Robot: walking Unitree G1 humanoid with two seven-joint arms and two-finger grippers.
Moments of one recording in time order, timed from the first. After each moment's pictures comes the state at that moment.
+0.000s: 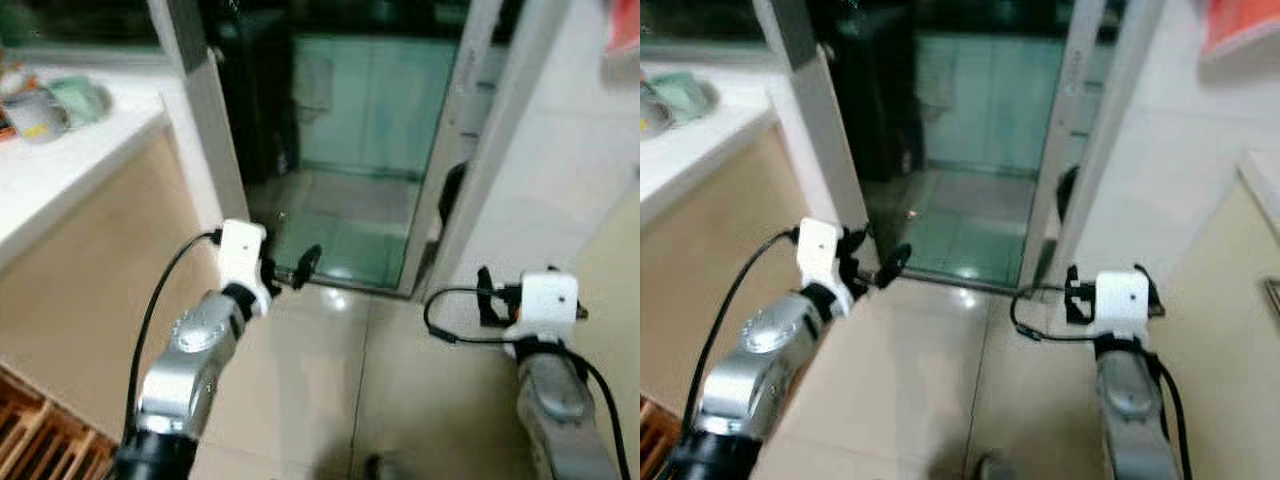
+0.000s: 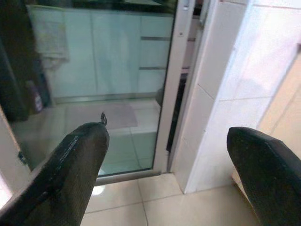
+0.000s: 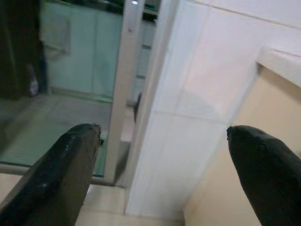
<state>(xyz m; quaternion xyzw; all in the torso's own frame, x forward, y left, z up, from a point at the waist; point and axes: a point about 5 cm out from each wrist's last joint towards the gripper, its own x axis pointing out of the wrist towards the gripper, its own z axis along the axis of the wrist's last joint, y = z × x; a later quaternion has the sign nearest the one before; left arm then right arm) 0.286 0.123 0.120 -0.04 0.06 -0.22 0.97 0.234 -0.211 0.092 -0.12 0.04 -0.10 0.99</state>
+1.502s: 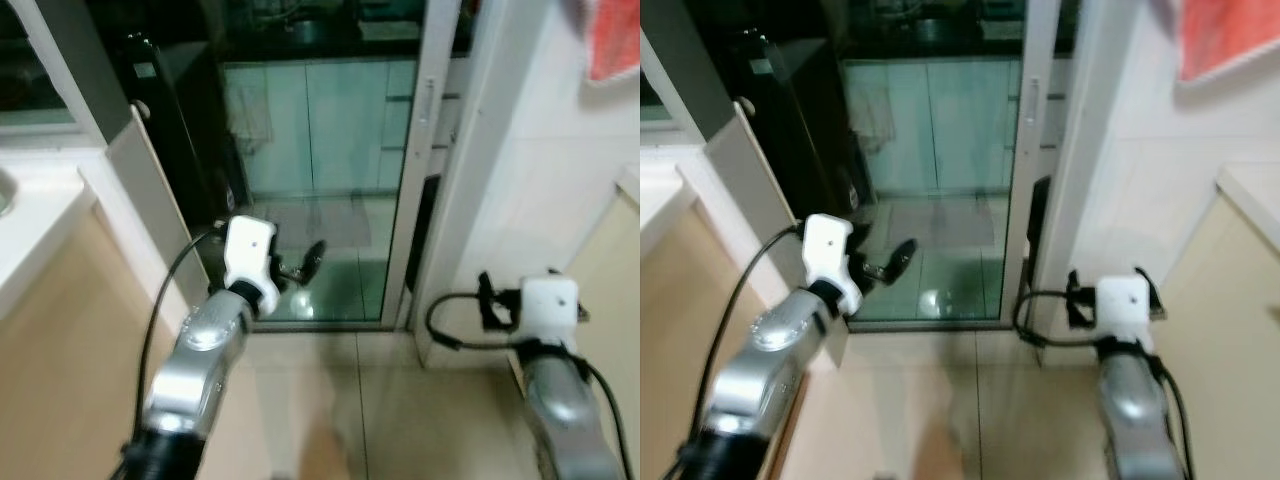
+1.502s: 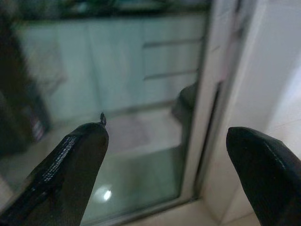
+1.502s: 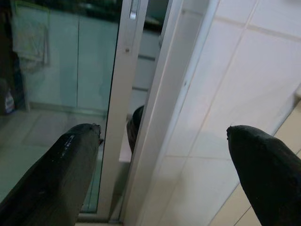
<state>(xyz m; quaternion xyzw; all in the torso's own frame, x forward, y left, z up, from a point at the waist) 0.289 0.133 0.116 -0.01 0.07 -0.17 0.98 0.239 -0.201 0.097 -0.13 0.03 -0.06 0.99</state>
